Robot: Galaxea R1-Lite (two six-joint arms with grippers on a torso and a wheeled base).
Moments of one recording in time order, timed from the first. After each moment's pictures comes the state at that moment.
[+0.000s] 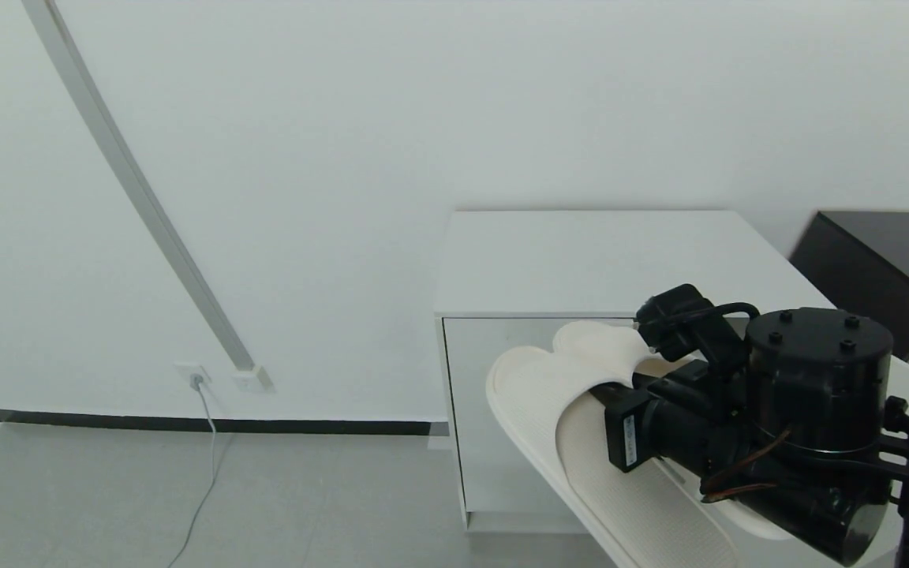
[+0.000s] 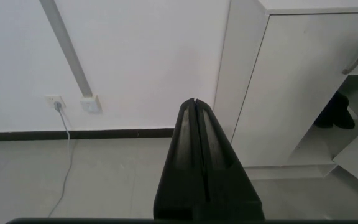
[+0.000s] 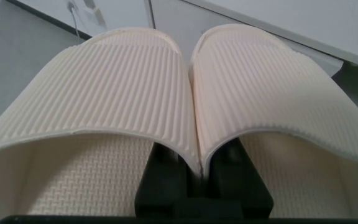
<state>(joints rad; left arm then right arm) 0.00 0.00 0.00 0.00 0.00 0.02 0.84 1.62 -0.67 -0.71 -0.32 0.05</state>
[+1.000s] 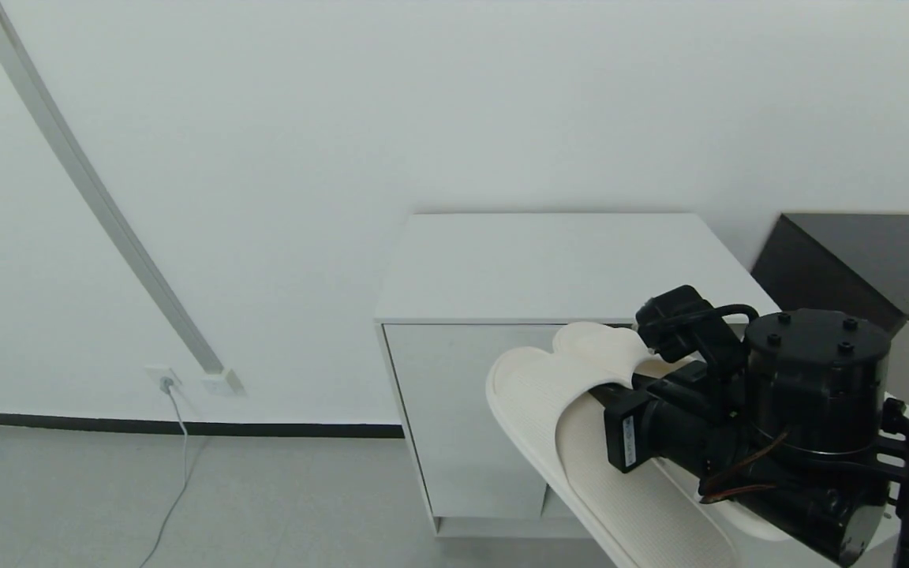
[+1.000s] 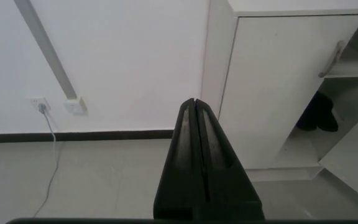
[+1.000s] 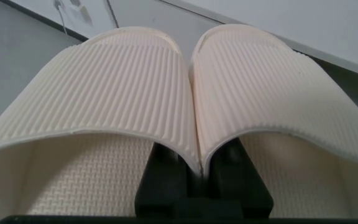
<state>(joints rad) 0.00 0.00 0.00 0.00 0.00 0.02 0.84 1.62 -0.66 -0.73 -0.32 0.05</state>
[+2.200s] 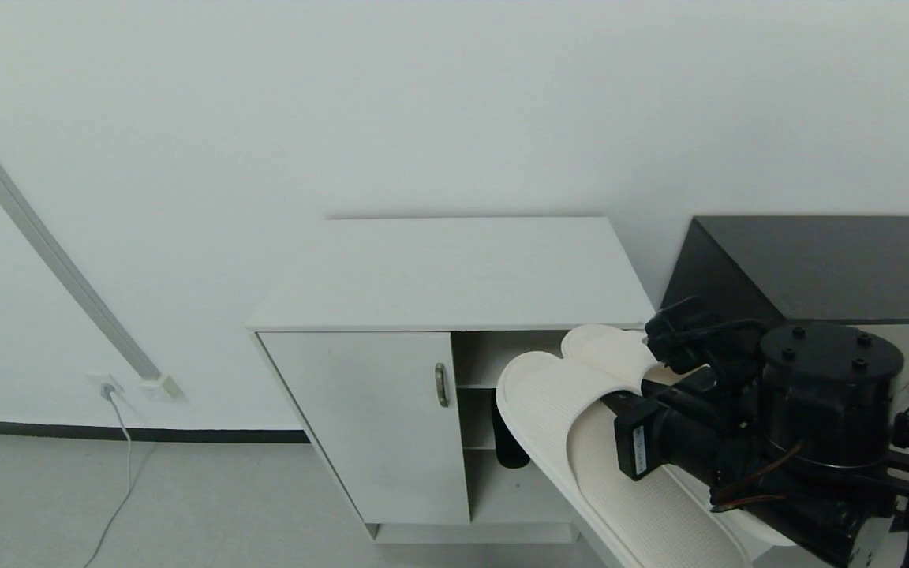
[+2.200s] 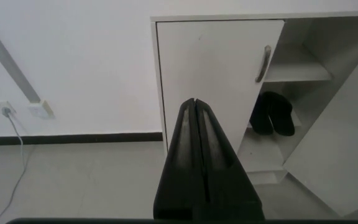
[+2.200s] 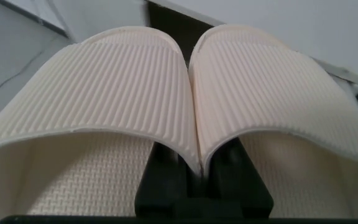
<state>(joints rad) 0.00 0.00 0.00 0.00 0.00 0.02 0.84 1.62 -0.60 -0.80 -0.31 0.01</state>
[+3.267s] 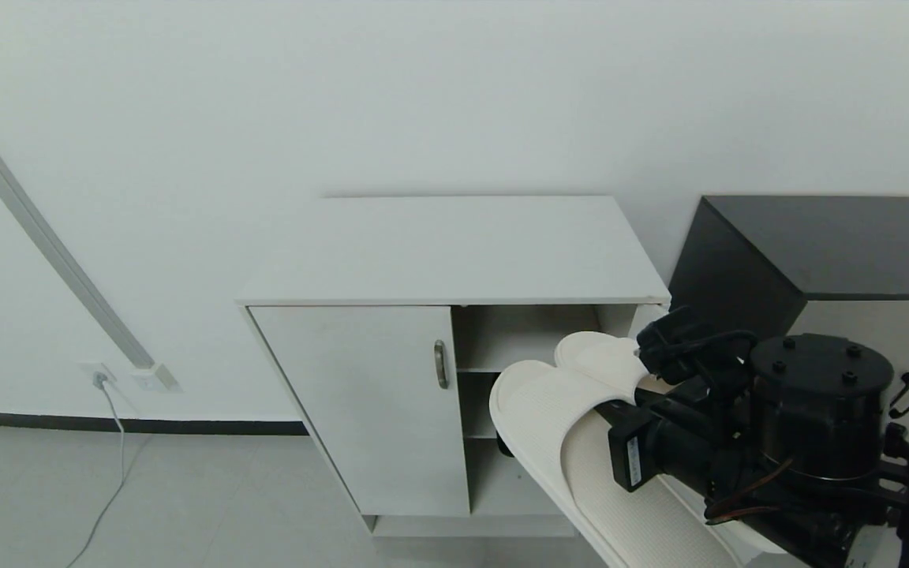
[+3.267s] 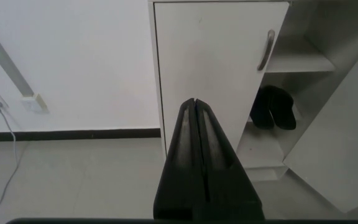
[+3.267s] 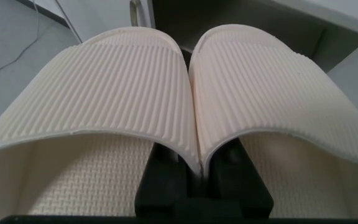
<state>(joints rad) 0.00 0.00 0.00 0.00 0.00 0.02 0.84 1.64 -0.59 -0.81 -0.31 0.01</state>
